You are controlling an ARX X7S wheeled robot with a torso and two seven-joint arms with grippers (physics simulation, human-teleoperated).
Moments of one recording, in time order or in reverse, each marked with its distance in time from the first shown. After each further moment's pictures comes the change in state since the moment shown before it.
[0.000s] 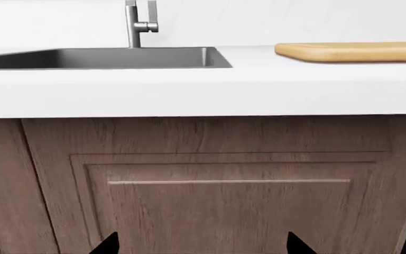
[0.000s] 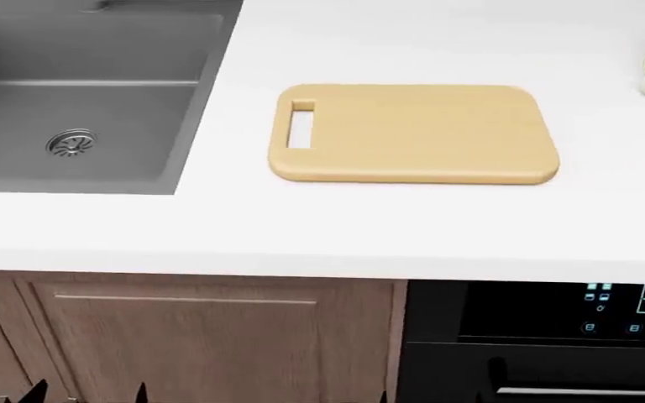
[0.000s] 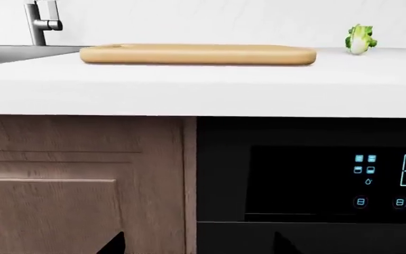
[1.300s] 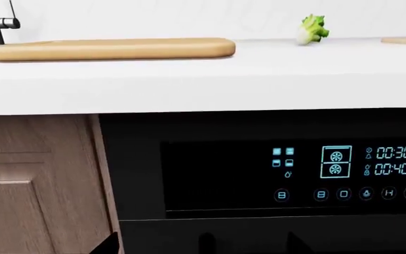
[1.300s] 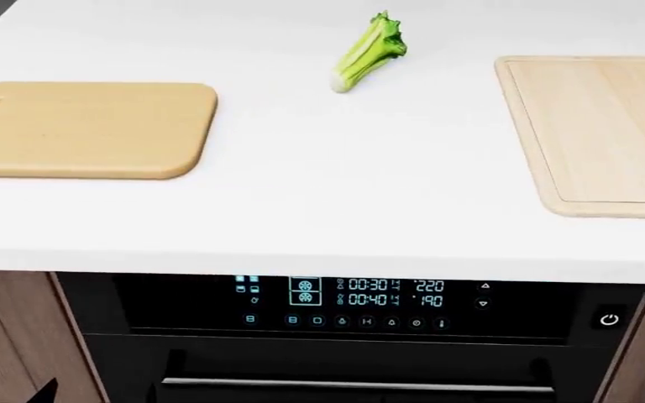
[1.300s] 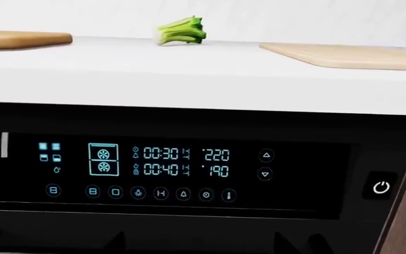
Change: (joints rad) left arm -0.023 -0.055 0.091 -0.005 -0.058 -0.023 -0.074; right arm 0.011 0.068 -0.083 0.009 0.051 0.008 0.076
